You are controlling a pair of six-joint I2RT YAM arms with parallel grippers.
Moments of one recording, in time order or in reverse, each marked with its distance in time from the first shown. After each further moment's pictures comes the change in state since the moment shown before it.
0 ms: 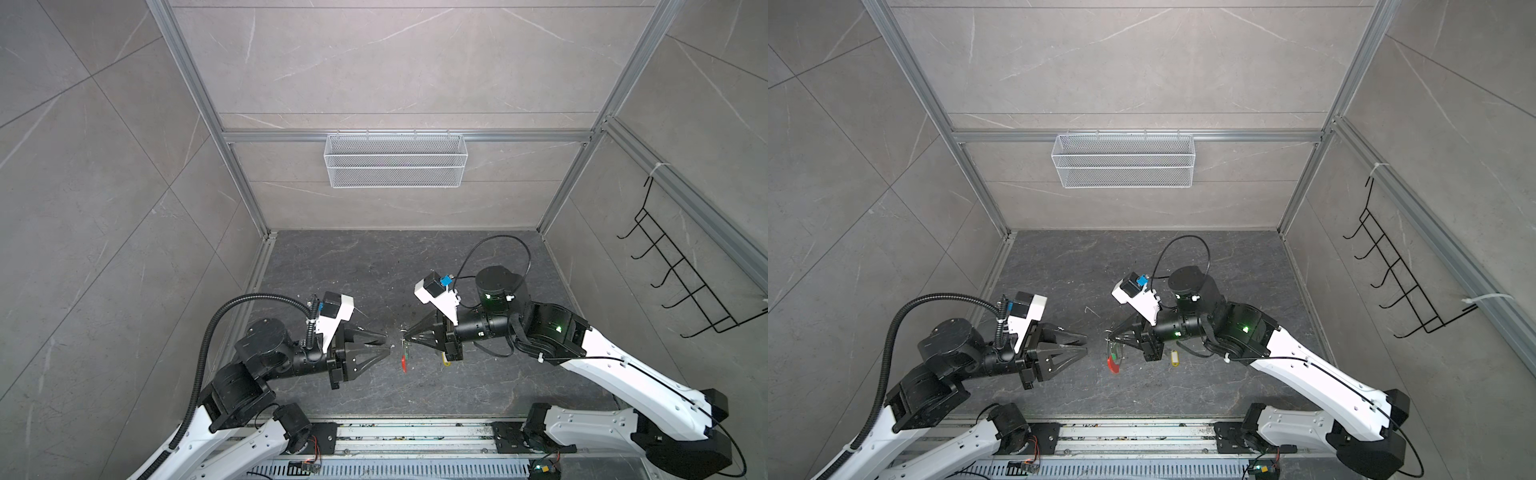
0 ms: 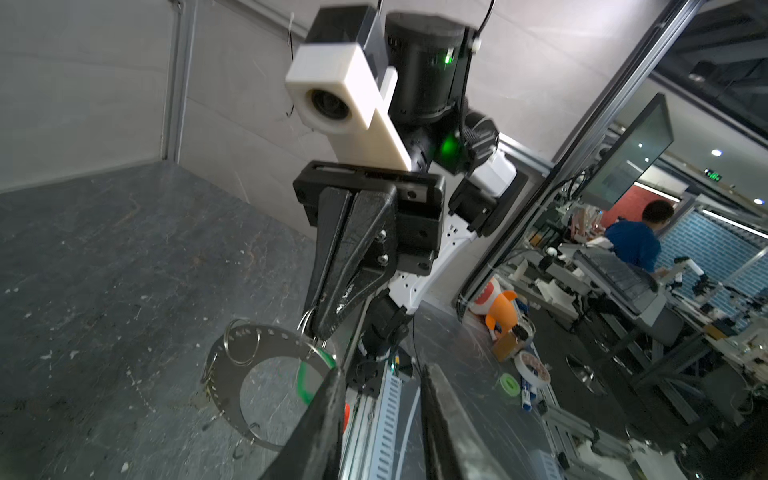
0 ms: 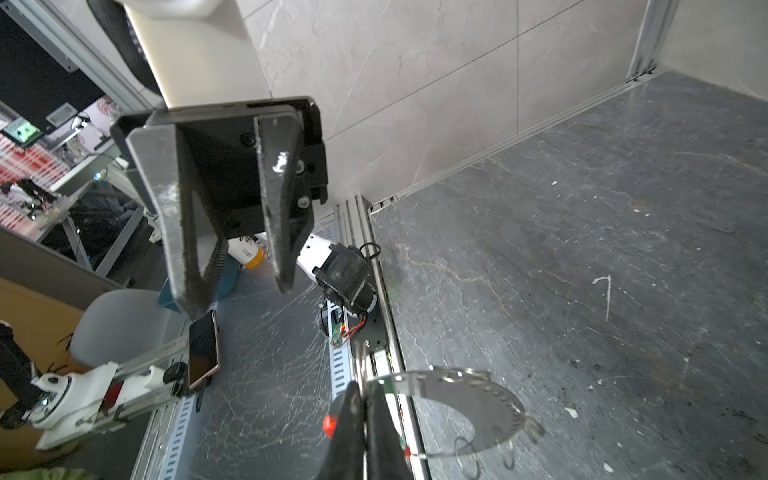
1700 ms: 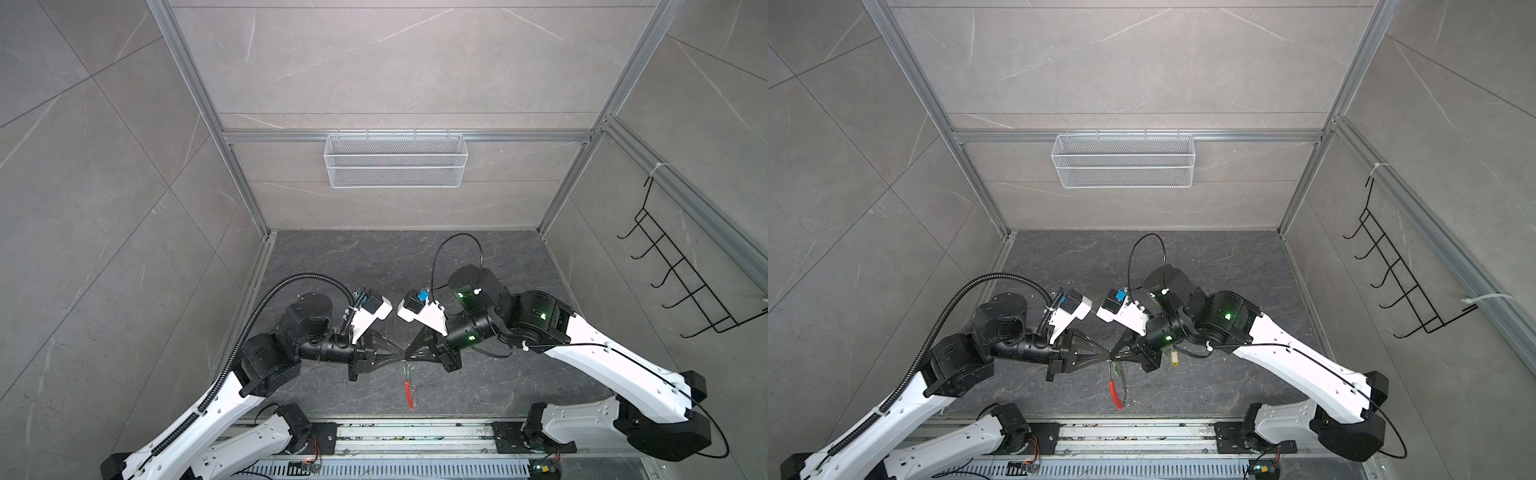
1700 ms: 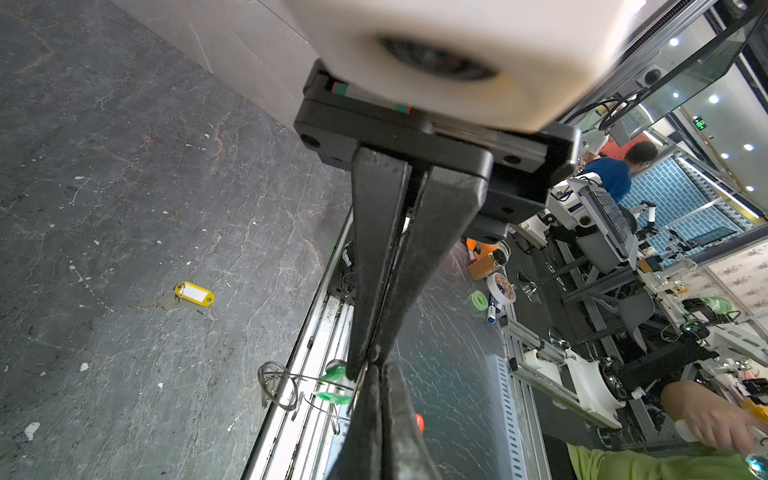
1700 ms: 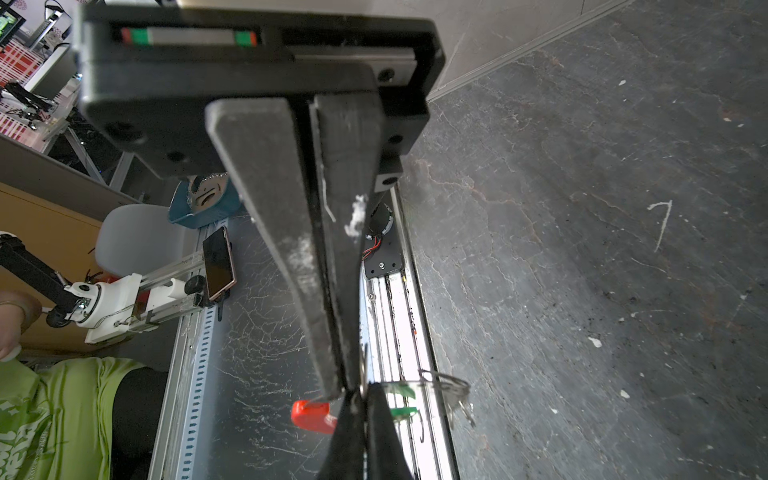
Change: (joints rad) left arm 0.000 0.185 0.090 -0.195 0.132 0.072; right arm 0.053 0.115 0.144 -0.278 -0.006 -0.113
